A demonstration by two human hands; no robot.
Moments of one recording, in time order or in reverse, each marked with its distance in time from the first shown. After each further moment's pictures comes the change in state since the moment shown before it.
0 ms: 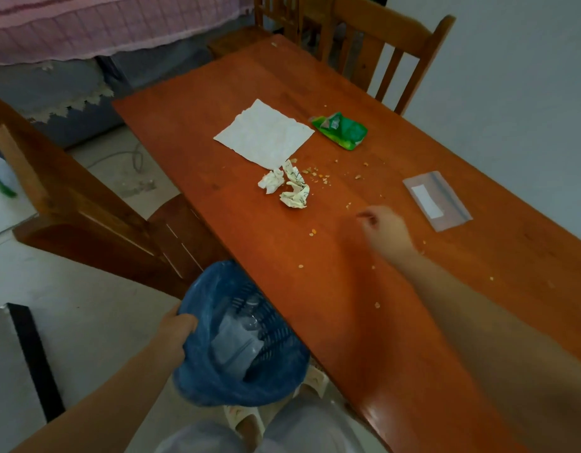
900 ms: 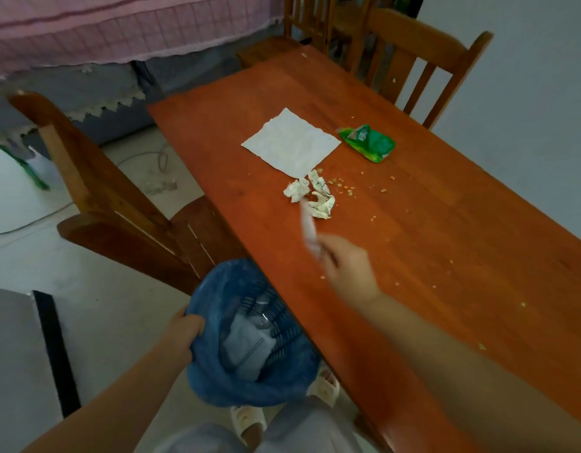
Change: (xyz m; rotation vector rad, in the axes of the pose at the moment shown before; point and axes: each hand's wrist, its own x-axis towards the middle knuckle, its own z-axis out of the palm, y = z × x) left_hand 0.004 0.004 -0.022 -0.103 -0.002 0.008; right_hand -0.047 -0.087 0.054 0.195 0.111 -0.467
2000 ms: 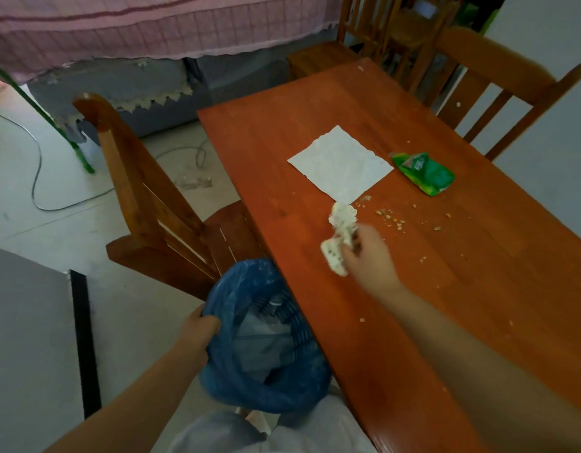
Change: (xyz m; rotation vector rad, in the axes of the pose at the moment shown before) left_hand 0.032 0.032 -0.017 -0.100 0.052 -0.029; right_hand 0.096 0.012 0.034 -0.053 -0.176 0.251
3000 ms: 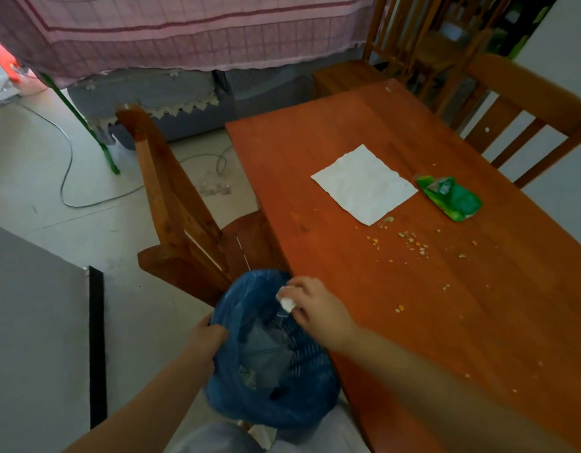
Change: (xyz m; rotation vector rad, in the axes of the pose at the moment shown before) left_hand -0.003 0.011 -0.013 -0.040 0.023 -0.049; right_hand -0.028 -0.037 0.076 -0.124 -0.381 -0.520
